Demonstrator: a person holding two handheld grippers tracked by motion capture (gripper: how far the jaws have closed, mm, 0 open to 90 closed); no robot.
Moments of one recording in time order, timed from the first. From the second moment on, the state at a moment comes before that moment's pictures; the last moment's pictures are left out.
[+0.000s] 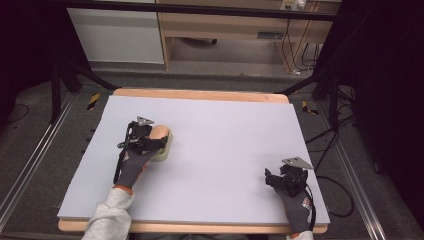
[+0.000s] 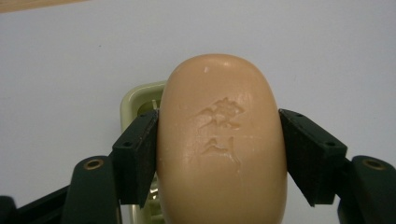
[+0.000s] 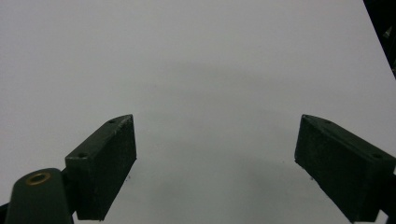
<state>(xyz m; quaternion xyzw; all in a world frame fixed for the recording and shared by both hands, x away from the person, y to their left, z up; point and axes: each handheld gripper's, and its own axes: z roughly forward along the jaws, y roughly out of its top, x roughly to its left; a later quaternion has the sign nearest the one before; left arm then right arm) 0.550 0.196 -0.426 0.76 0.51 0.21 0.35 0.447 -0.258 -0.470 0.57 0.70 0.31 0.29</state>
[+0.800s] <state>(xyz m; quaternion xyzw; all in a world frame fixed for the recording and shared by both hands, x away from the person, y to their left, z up) 0.559 0.200 -0.441 0.76 0.52 0.21 0.33 0.447 -0.258 -0.470 0.57 0.70 0.32 0.29</state>
